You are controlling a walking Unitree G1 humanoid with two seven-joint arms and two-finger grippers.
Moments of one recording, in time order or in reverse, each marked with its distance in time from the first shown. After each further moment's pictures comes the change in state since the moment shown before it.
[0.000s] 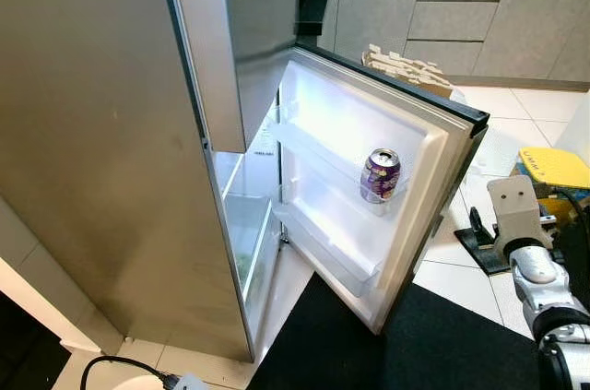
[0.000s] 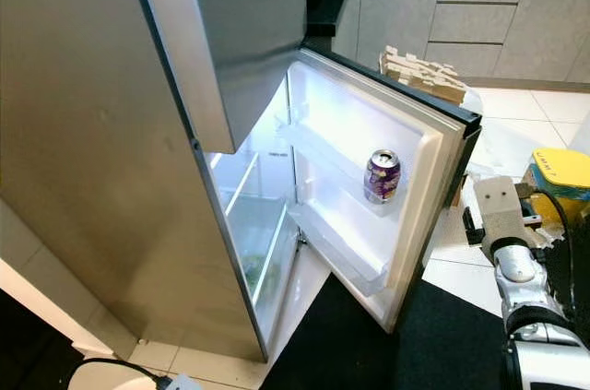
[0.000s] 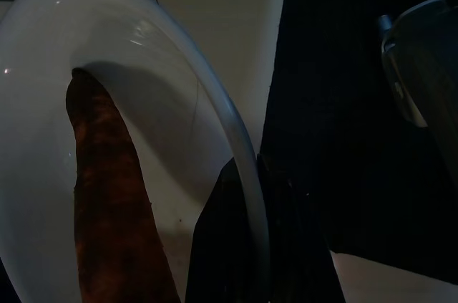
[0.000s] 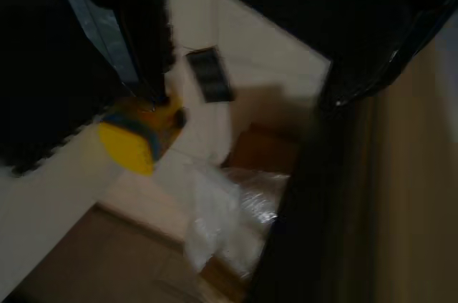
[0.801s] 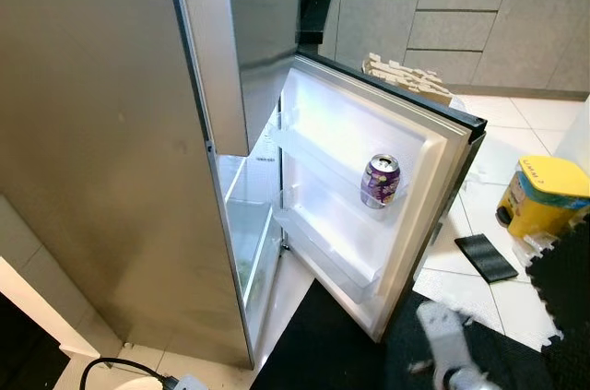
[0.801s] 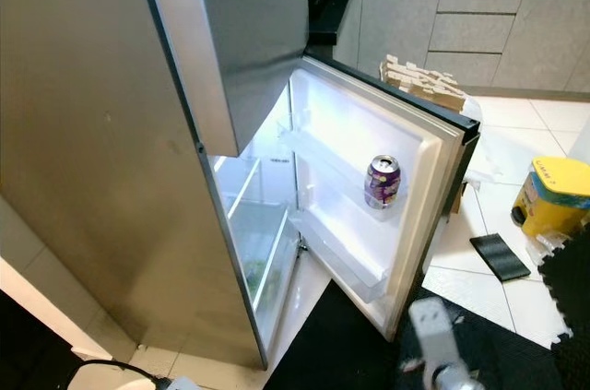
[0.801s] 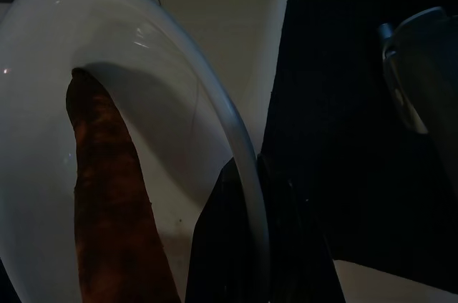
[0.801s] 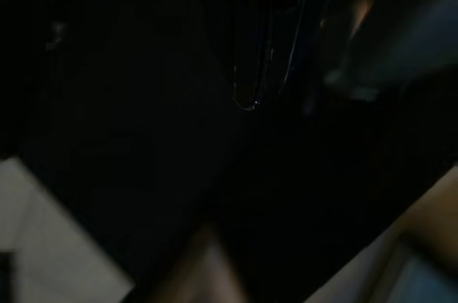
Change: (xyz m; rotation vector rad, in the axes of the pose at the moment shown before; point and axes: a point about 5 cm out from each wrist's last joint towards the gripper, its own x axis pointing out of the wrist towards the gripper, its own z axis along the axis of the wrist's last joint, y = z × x) left arm 0.000 0.000 -0.001 -0.009 0.002 0.000; right arm -0.121 0.122 -0.148 0.001 0.646 0.441
